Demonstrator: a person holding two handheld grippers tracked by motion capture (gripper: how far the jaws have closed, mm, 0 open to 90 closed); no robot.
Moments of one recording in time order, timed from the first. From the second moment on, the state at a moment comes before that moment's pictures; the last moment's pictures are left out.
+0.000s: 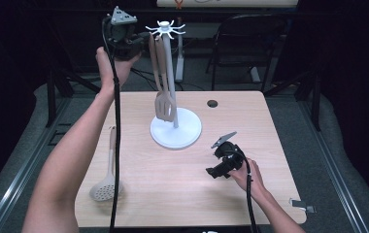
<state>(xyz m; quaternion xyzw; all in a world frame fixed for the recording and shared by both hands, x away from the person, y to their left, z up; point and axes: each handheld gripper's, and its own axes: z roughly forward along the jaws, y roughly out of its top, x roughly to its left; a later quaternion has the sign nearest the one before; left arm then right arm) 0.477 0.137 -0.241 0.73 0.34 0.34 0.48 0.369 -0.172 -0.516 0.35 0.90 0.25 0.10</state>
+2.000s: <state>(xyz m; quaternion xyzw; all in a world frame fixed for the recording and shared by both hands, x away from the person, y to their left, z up) 0.467 0.127 -0.234 0.74 0.32 0.34 0.48 0.369 -0.173 -0.514 0.35 0.90 0.25 0.11</state>
